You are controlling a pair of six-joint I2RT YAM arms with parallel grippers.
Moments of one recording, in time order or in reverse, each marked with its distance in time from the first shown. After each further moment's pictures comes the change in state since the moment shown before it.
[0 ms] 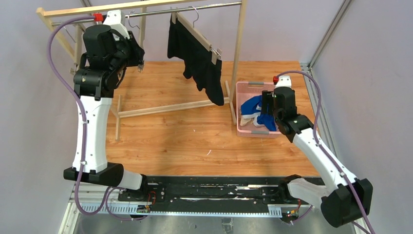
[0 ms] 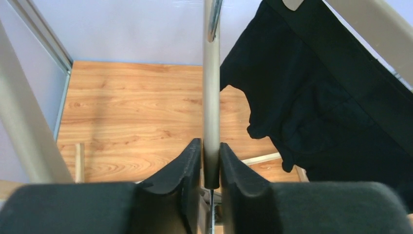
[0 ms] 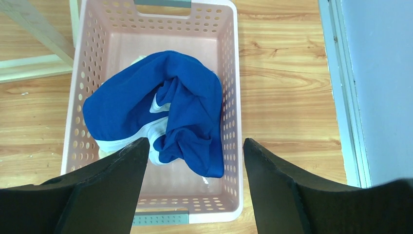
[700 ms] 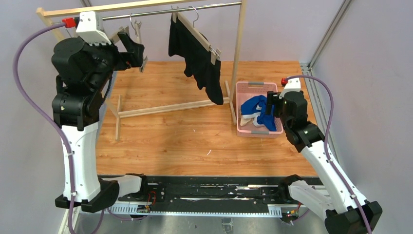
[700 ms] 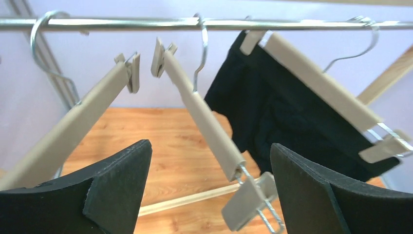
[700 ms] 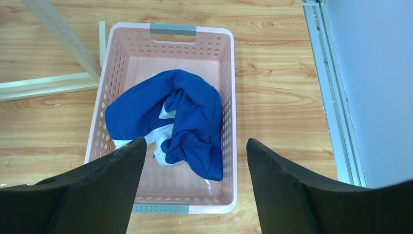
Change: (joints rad) left arm 0.001 -0.174 -0.040 0.077 0.006 0.002; right arm 0.000 -0.198 -0.012 -0.027 -0.032 -0.020
